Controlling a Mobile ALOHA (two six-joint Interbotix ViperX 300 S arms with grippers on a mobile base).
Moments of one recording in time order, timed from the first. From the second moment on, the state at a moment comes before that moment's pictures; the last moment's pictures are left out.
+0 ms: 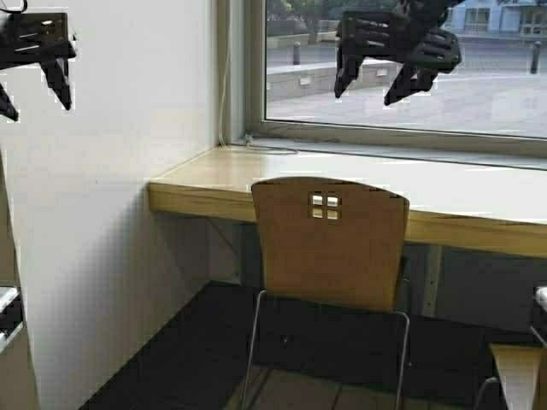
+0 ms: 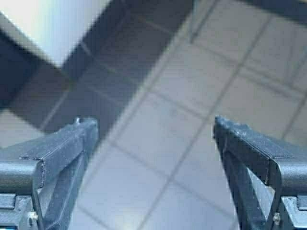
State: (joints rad) left arm -0.04 -0.37 0.95 -0.37 0.16 0.17; right arm 0.42 -0.01 0.62 0.16 0.09 0.02
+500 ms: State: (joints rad) left arm -0.08 -0.37 0.94 -0.39 0.18 0.15; right arm 0.42 0.01 0.57 0.16 0.14 0.02
